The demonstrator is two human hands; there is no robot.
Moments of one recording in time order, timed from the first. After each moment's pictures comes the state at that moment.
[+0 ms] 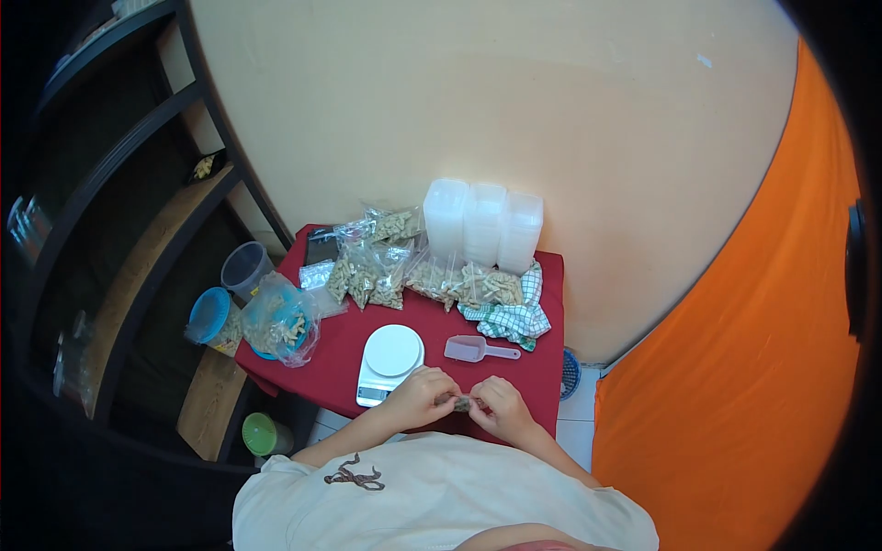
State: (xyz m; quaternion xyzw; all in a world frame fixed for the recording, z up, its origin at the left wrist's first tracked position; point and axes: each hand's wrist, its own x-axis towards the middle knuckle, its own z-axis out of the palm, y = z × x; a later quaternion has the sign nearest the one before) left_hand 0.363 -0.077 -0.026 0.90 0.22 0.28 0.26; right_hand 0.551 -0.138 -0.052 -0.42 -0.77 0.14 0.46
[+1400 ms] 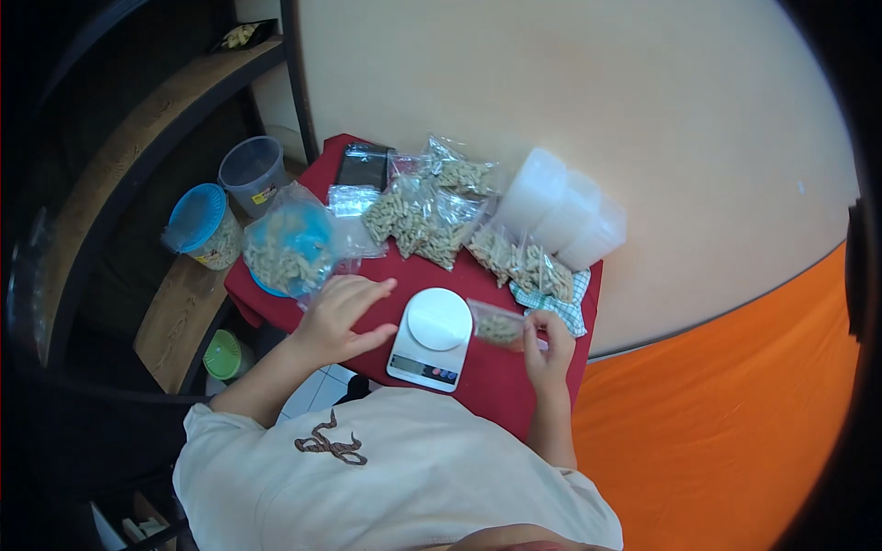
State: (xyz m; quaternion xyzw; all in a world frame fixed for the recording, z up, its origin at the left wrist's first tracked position) left_hand 0.169 -0.008 0.015 0.84 0.32 0.42 0.09; right_hand 0.477 -0.045 -0.007 -0.53 -0.68 0.08 0.51
